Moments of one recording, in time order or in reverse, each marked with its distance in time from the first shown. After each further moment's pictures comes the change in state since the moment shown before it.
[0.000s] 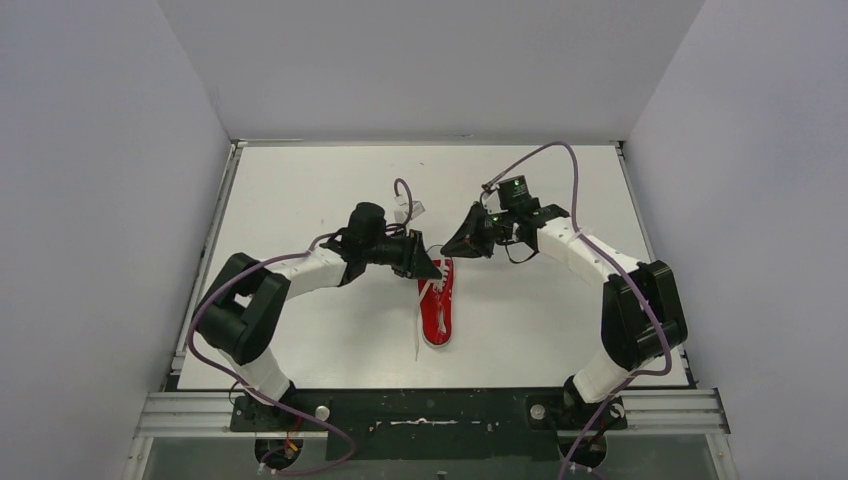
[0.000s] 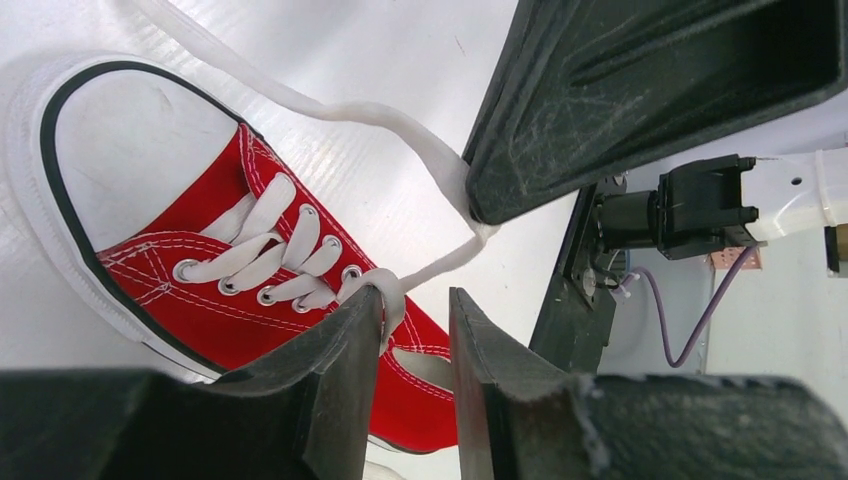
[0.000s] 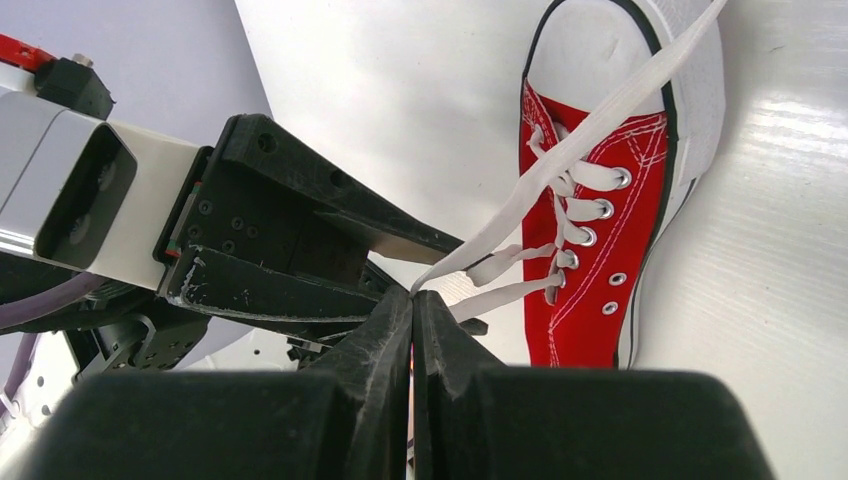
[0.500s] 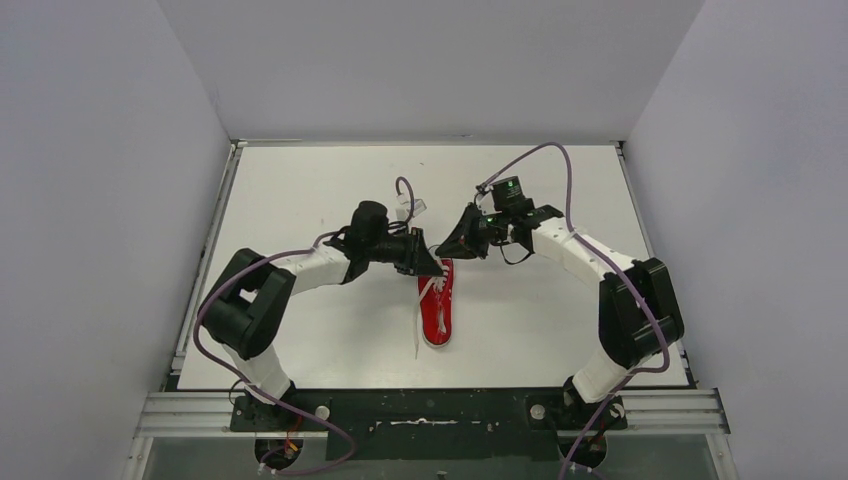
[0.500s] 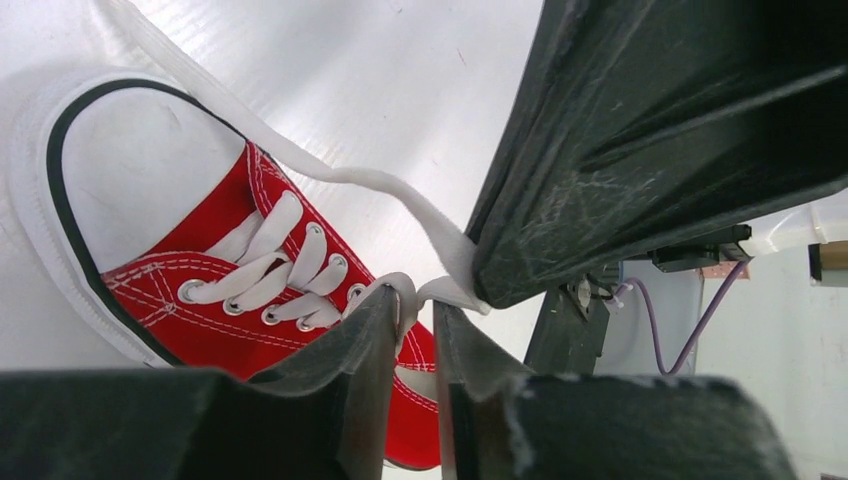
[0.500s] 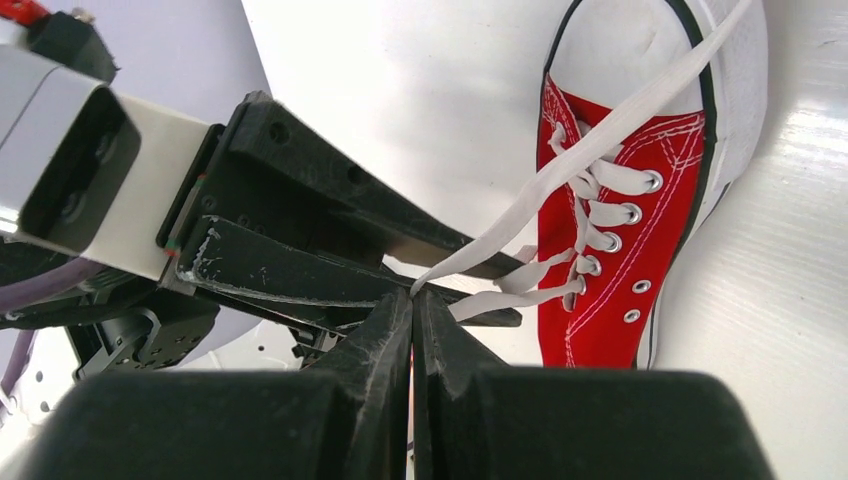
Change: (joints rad) left arm -0.001 0.037 0.021 0.024 -0.002 -0.037; right arm 0.033 0.009 0.002 0.024 0.000 0.026
